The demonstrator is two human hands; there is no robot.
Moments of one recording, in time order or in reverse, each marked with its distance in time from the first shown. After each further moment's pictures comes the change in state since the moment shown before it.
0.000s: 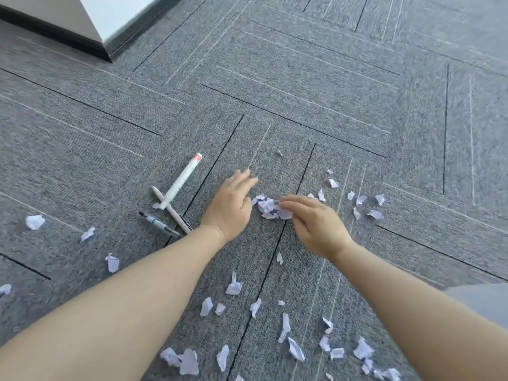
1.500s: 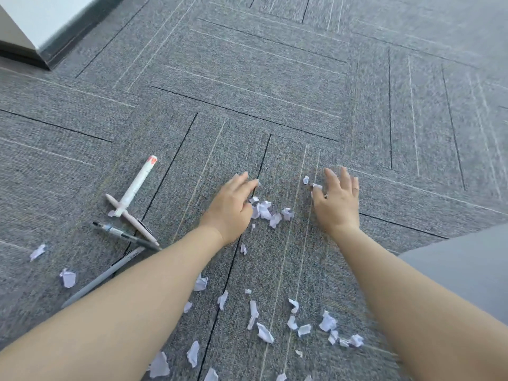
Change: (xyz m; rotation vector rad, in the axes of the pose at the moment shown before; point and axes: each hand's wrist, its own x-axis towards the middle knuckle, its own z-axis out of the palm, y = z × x) left_hand 0.003 0.058 0.034 0.005 -0.155 0.065; right_hand -0.038 0.075 -0.029 0.024 0.288 0.808
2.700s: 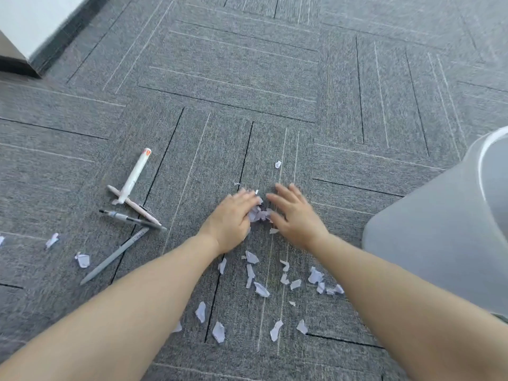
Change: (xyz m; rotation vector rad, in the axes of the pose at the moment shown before) left_hand -0.057 0.014 0.020 0.103 -0.194 0.201; right_hand -0.094 -0.003 0.012 -0.079 -0.326 -0.383
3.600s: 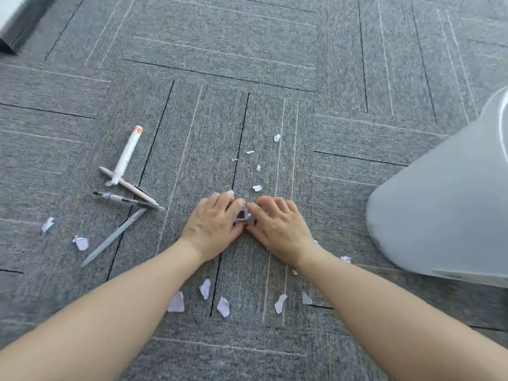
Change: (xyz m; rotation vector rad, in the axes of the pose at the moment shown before) left_hand -0.050 -0.020 0.019 0.499 0.164 0.123; right_hand -0.045 -0.025 0.057 -0.312 0.273 -0.302
